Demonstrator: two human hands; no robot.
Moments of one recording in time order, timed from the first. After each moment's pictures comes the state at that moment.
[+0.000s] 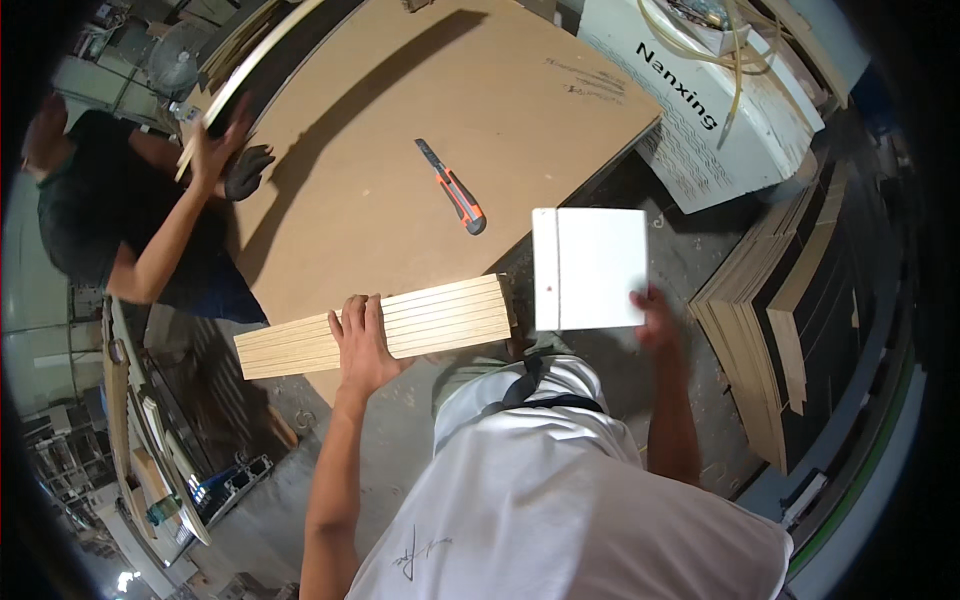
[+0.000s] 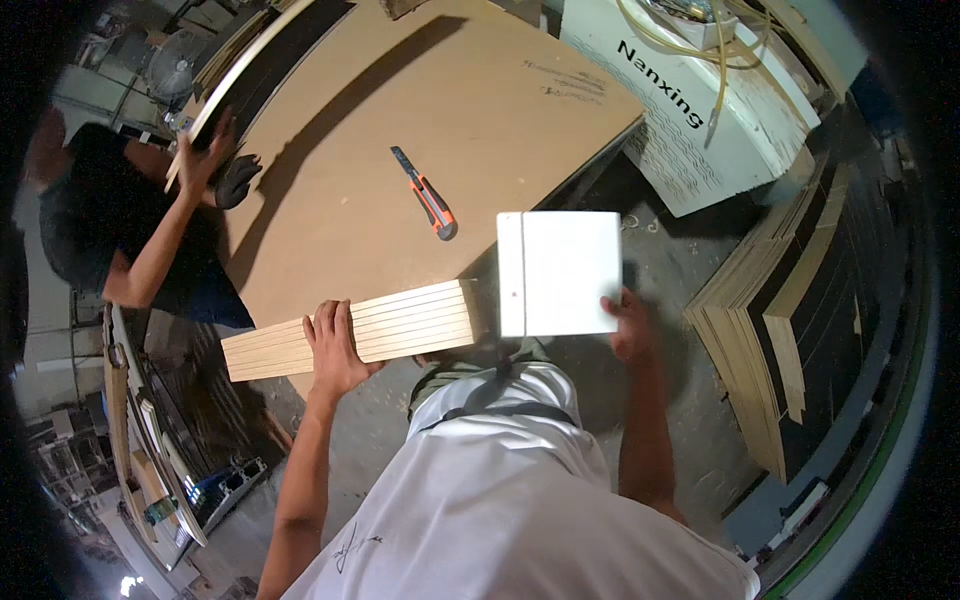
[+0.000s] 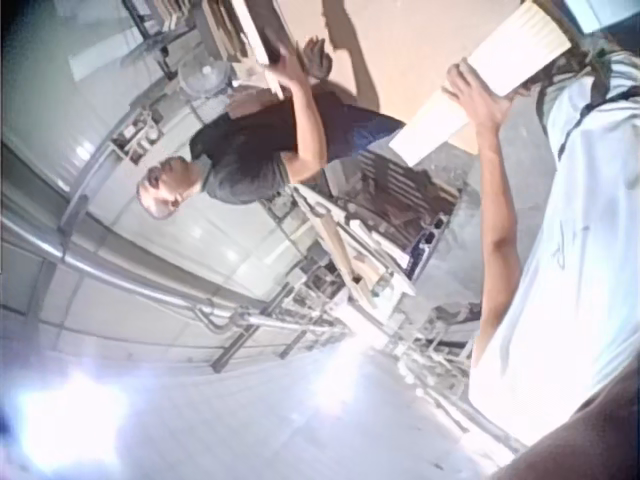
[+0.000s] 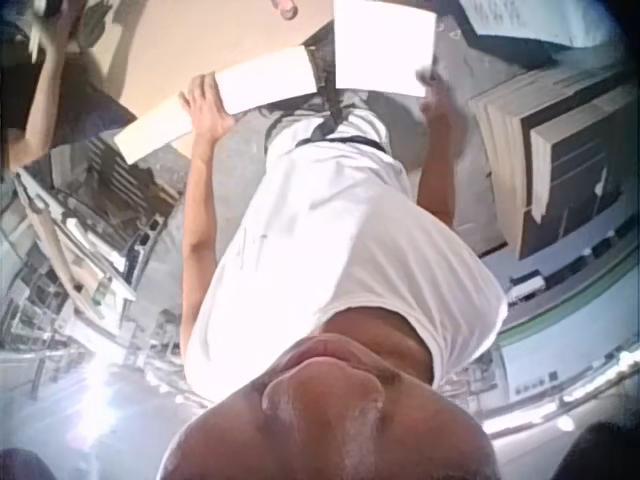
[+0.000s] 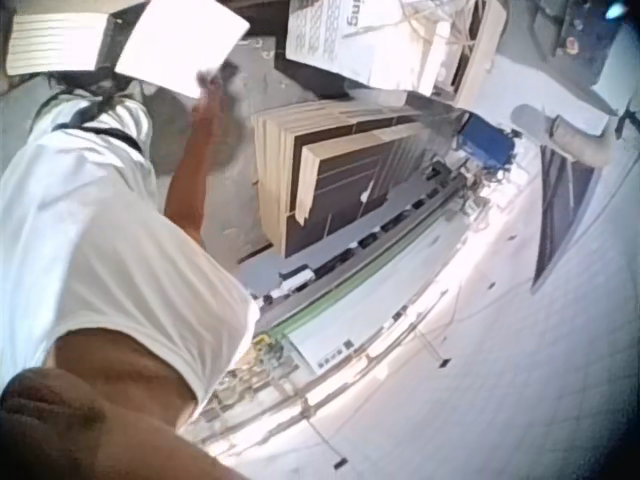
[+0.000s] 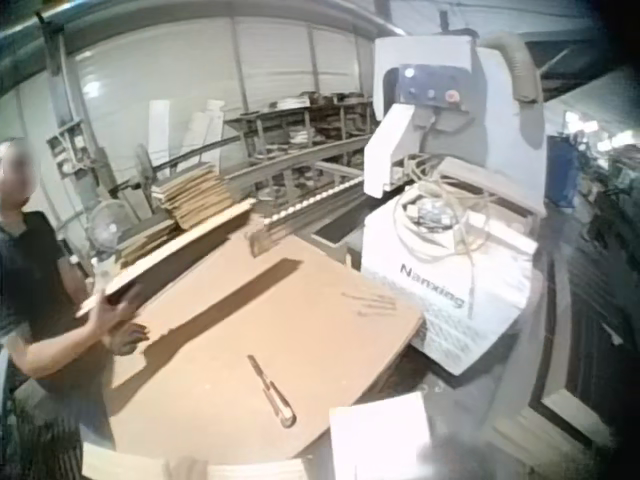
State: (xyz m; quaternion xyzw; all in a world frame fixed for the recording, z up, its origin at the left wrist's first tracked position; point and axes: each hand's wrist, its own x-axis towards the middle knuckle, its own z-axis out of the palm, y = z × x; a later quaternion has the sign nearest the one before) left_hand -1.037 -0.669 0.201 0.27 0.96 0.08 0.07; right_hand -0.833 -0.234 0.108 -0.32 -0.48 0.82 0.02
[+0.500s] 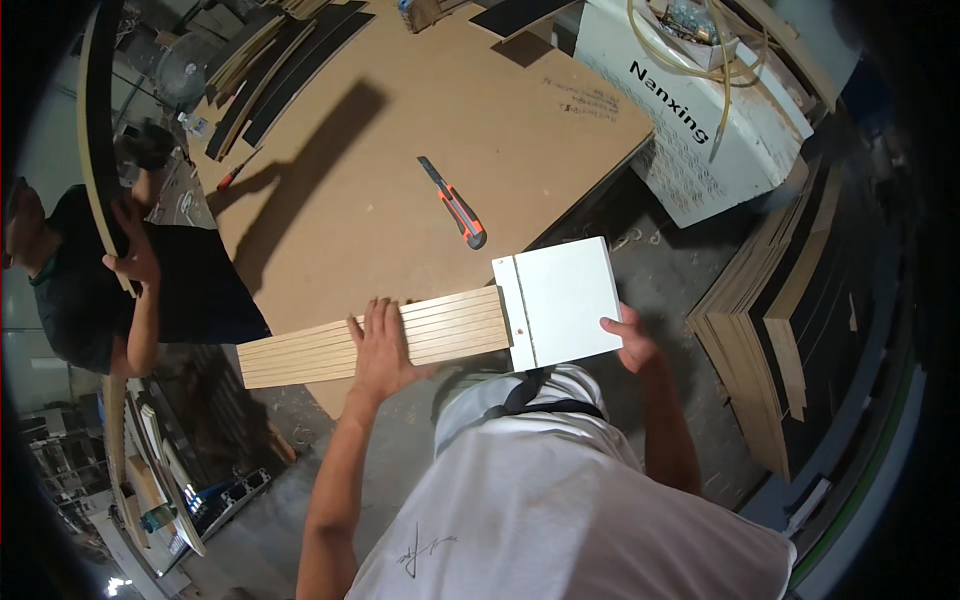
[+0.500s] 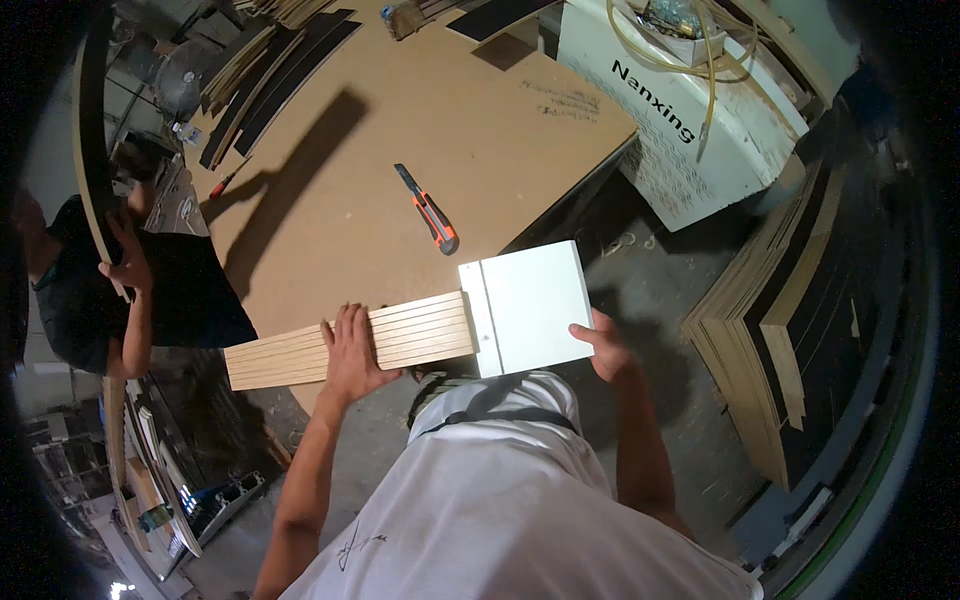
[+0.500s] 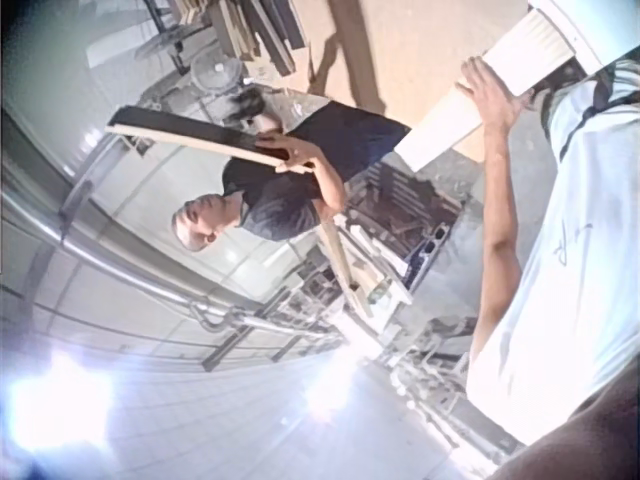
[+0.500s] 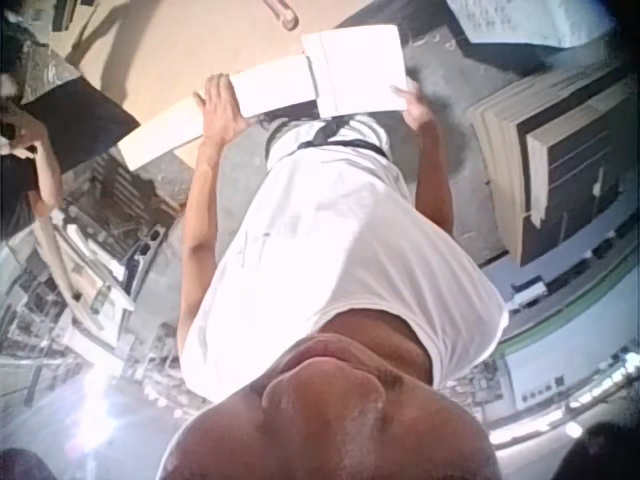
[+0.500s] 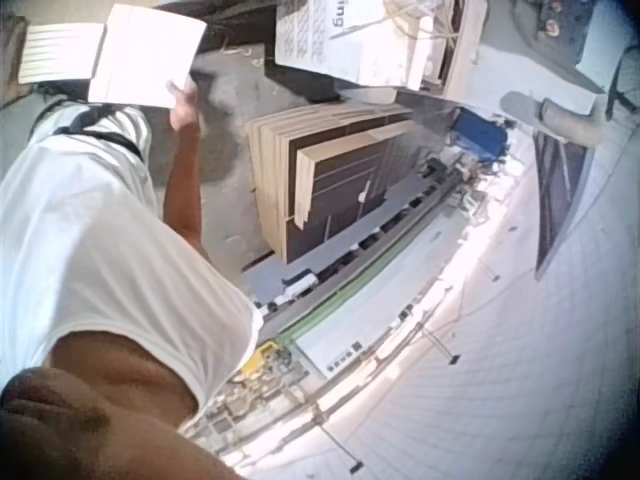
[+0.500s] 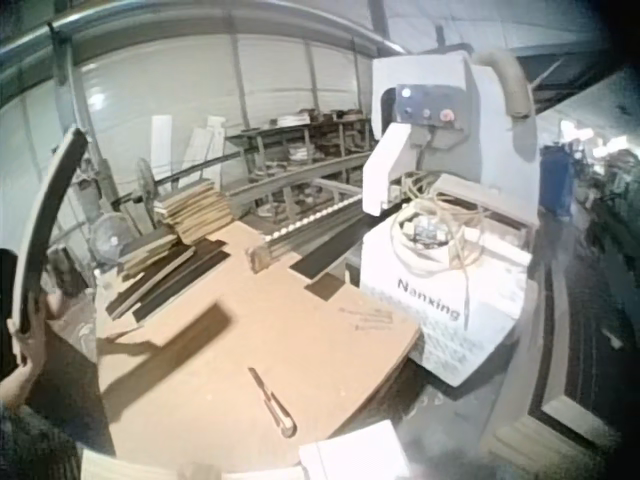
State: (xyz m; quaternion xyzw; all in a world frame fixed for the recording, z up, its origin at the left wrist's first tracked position) left_hand -1.033 -0.648 0.205 0.30 0.94 0.07 0.11; right_hand -0.844 -0.280 0.140 -0.24 -0.47 0.84 -0.05
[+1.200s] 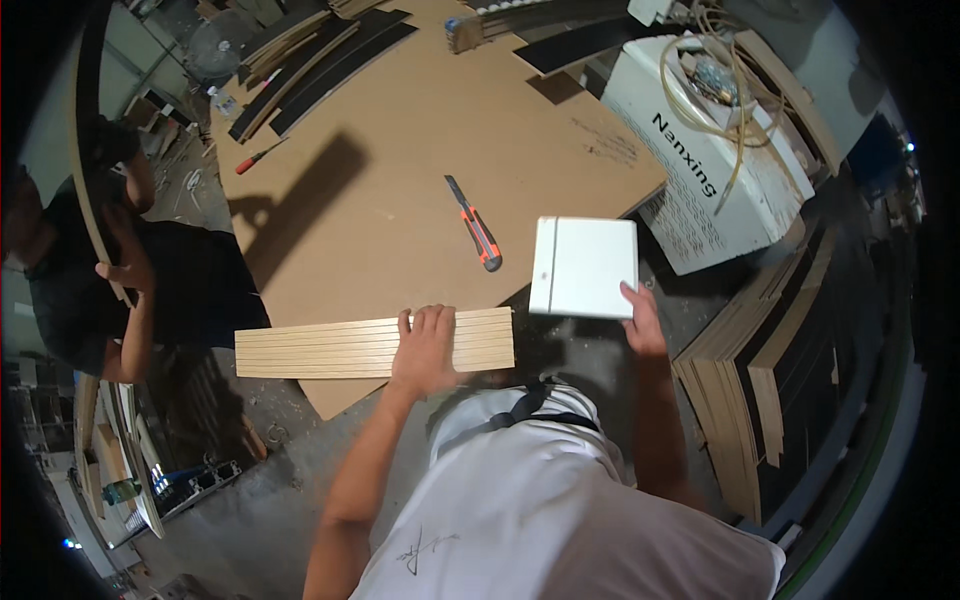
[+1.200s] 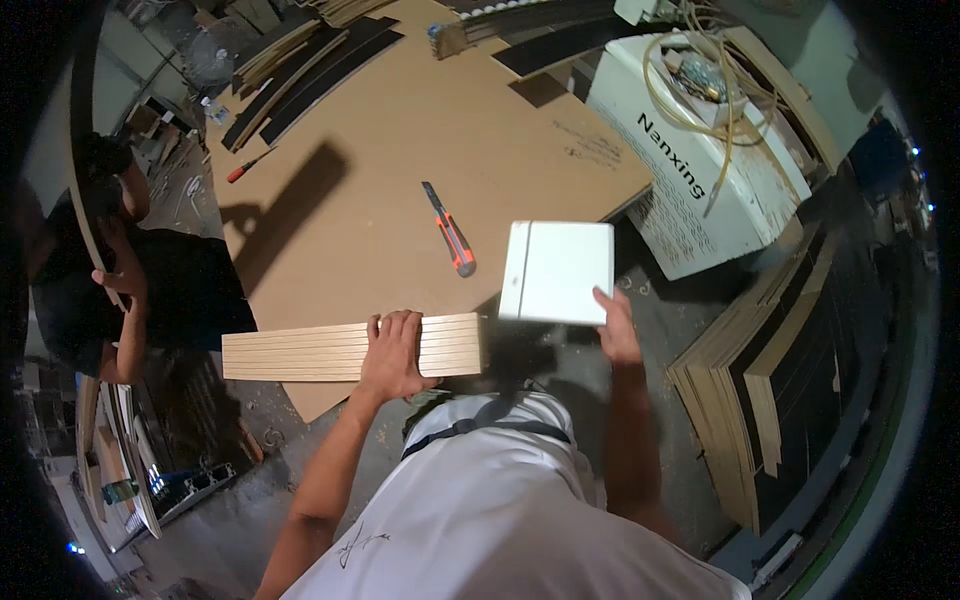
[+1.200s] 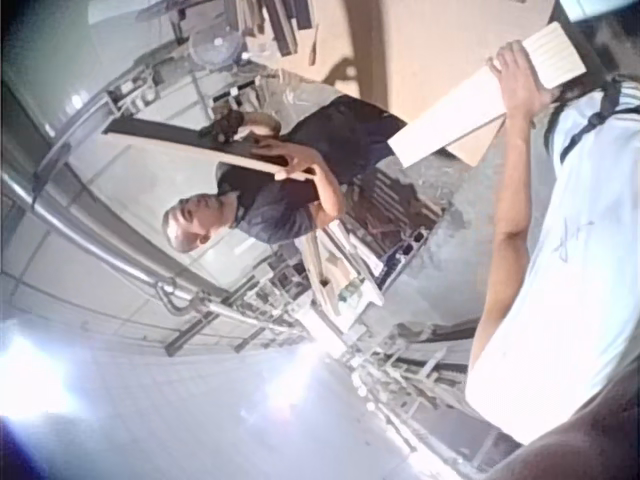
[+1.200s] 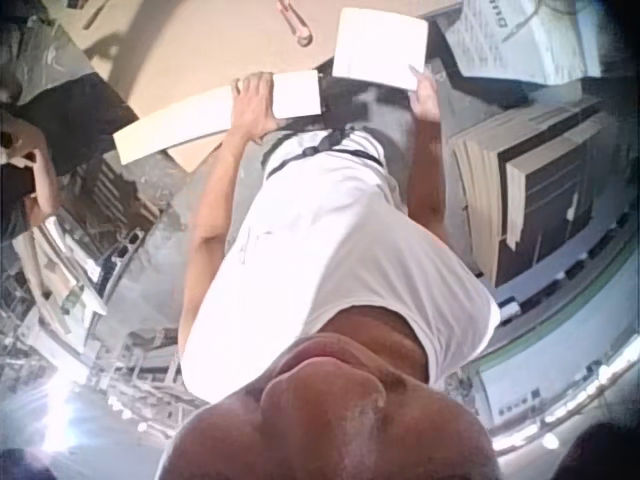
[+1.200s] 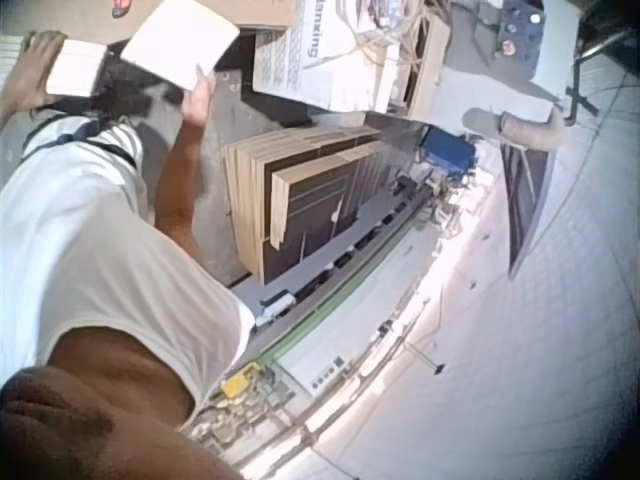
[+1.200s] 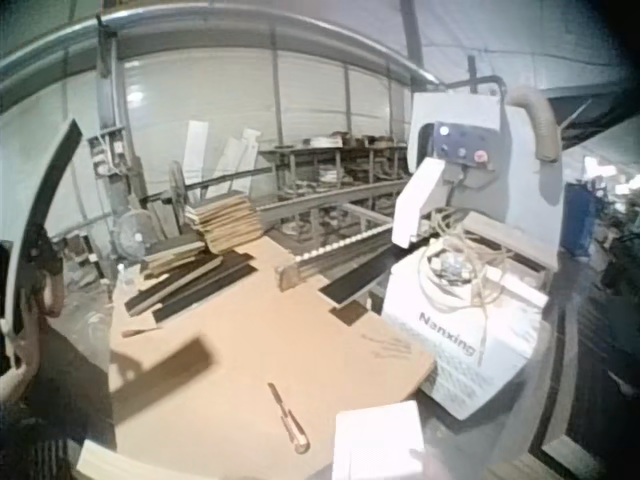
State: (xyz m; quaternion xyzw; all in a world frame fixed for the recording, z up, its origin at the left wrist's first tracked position) left_hand -1.030 -0.608 0.197 0.35 0.92 0.13 0.10; right_hand -0.923 -0.264 0.175 -0.24 -0.62 0.73 0.15
